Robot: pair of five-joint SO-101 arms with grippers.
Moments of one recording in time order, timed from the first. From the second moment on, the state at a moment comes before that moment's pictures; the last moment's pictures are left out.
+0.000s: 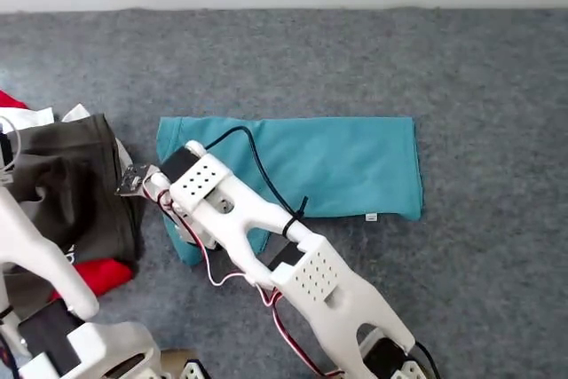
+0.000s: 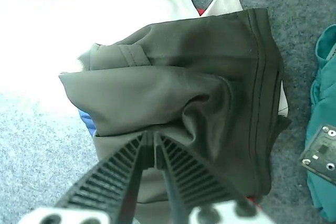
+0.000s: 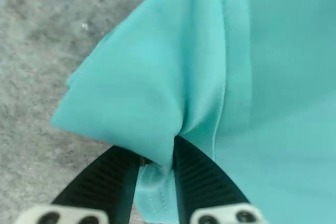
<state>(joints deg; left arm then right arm) -41.1 -5.5 -16.1 96.8 -18.2 -52.1 54.2 -45.3 96.7 24.1</state>
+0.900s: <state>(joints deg) -41.1 -5.5 -16.1 96.3 -18.2 -38.8 54.3 -60.0 88.2 29.8</state>
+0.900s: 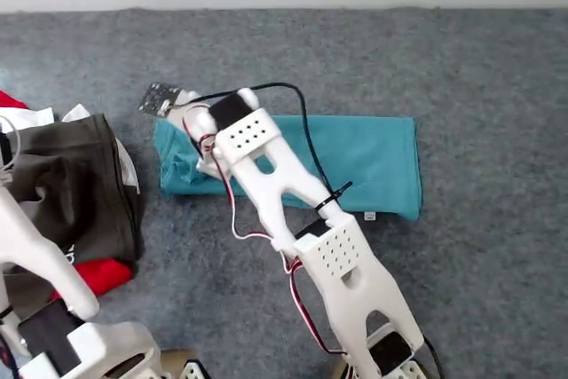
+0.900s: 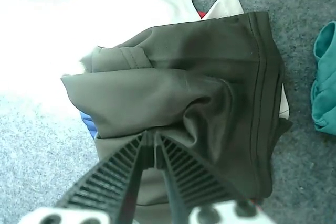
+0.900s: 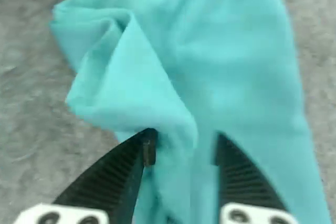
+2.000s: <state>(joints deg) -41.1 -5.5 -16.1 96.3 -18.2 -31.0 54.9 -58.9 97.5 27.1</state>
